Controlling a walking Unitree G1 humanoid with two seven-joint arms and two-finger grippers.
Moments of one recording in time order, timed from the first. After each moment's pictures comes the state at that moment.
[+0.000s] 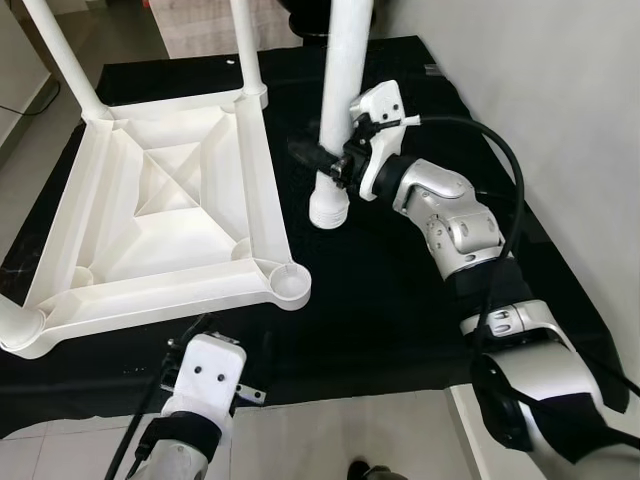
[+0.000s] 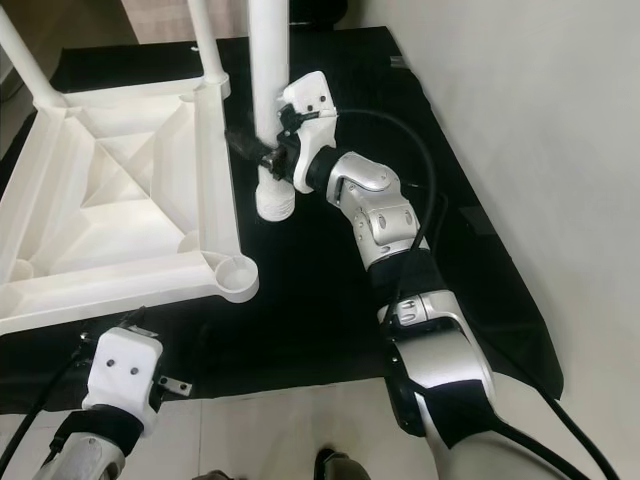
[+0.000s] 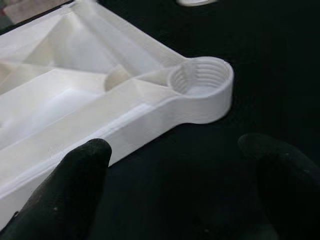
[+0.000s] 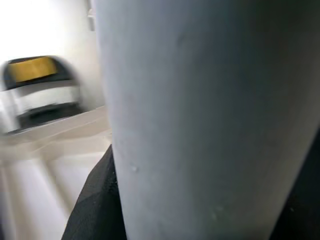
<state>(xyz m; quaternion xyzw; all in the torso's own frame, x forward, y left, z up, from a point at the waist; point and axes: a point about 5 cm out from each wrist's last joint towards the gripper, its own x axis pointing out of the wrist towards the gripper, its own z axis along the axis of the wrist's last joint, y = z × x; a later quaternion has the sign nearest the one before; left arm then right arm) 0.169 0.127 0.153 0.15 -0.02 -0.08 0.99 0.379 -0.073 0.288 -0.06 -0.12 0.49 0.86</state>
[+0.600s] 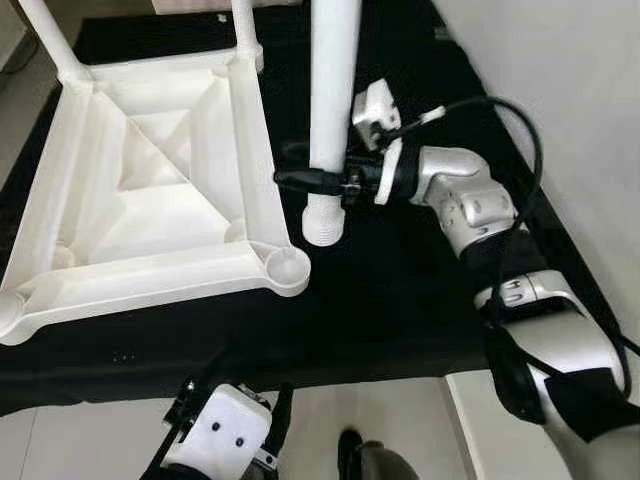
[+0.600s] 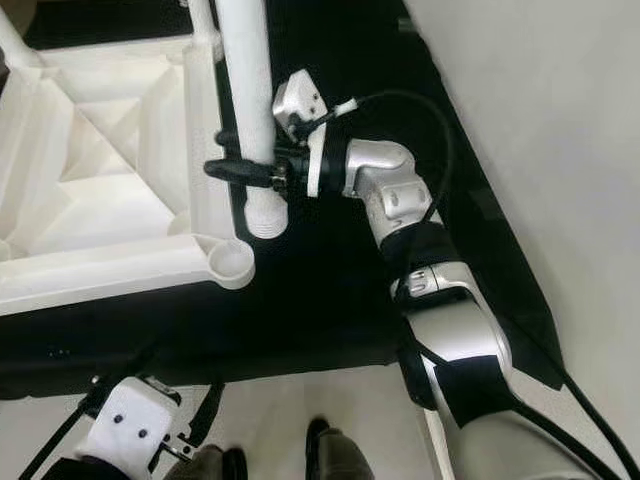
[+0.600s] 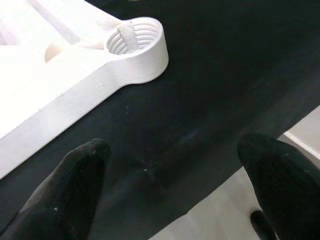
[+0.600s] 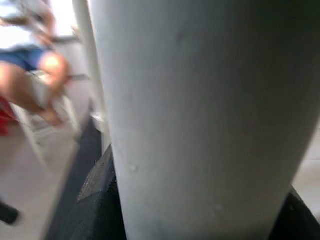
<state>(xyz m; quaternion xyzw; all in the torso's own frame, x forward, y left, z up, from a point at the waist) 0.126 0.116 0.163 0.19 0.00 -0.14 0.97 0.362 -0.080 0.308 -0.05 -0.13 0.68 0.72</state>
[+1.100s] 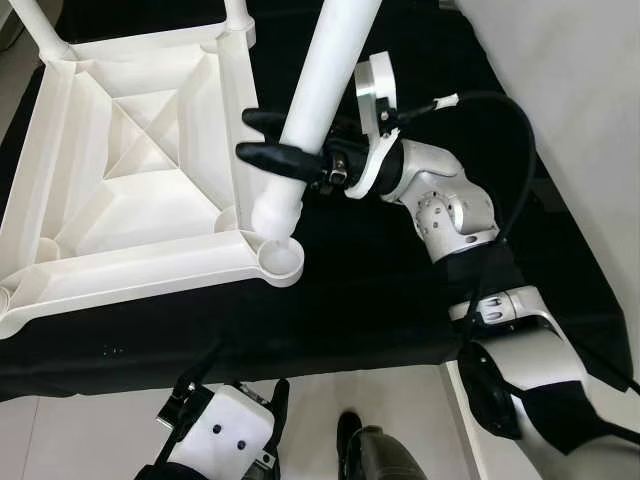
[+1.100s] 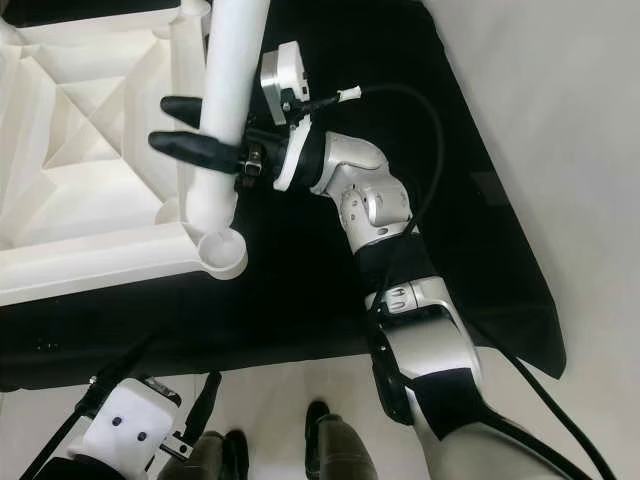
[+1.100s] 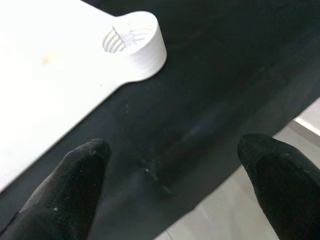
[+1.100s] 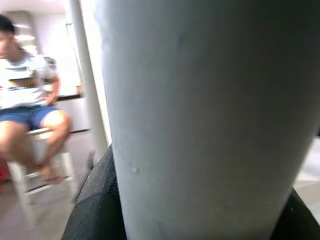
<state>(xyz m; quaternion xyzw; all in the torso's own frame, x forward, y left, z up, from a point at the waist) 0.131 0.119 0.168 0.22 -0.02 -0.12 0.97 0.353 -0.054 0.329 0.01 -0.22 0.65 0.73</state>
